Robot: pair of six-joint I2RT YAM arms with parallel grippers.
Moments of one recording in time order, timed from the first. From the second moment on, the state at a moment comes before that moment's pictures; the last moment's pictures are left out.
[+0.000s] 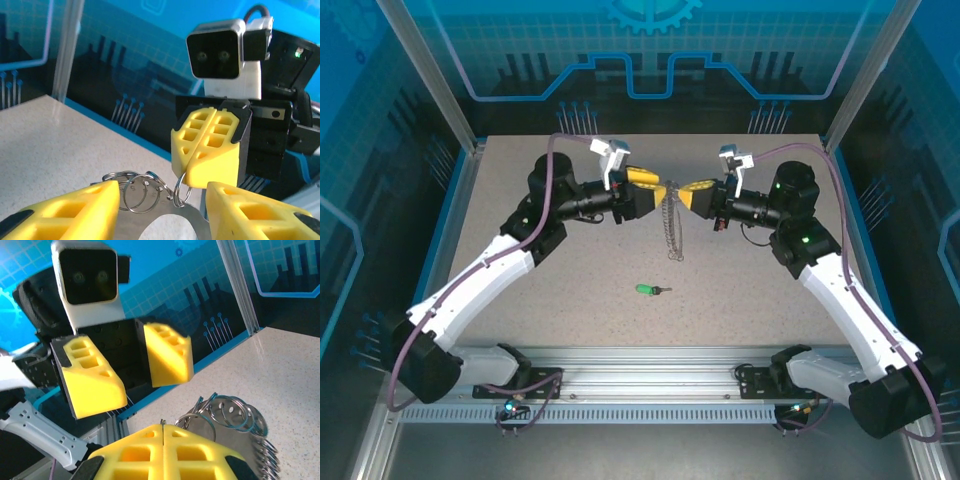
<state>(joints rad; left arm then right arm) -0.53 1.28 1.16 0.13 0.67 -0.41 0.35 1.09 1.05 -0.01 -0.86 0.43</state>
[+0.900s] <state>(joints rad) -0.59 1.34 1.06 0.49 0.64 -0.64 0.36 1.09 1.01 0.22 -0.81 0.58</state>
